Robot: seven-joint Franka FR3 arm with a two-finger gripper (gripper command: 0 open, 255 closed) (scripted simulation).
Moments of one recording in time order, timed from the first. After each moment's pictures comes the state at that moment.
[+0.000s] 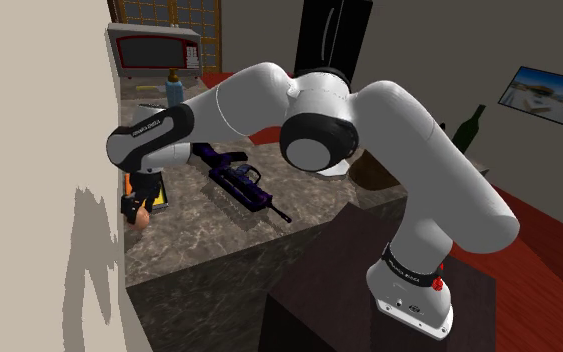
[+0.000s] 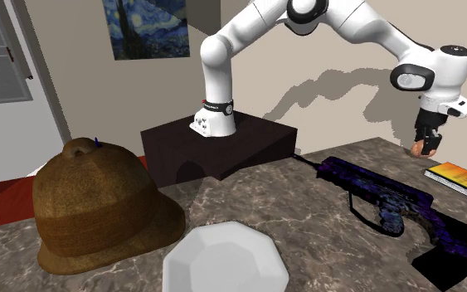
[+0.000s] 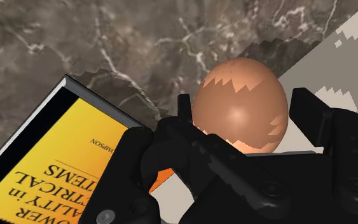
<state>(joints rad) 0.65 0.95 -0.36 -1.33 0.73 2.28 -0.46</state>
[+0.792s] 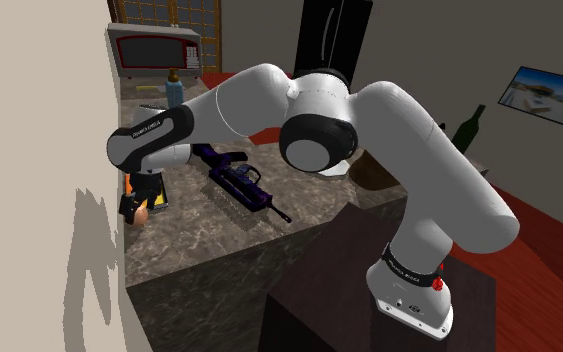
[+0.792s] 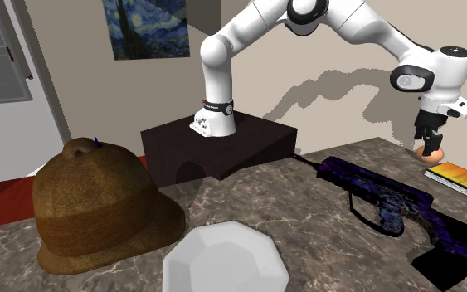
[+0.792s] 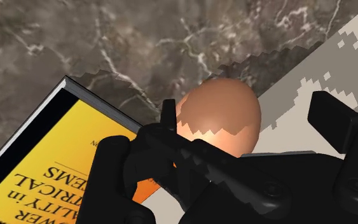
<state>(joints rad) 0.65 0.96 -0.36 -1.33 0.73 2.28 -0.47</state>
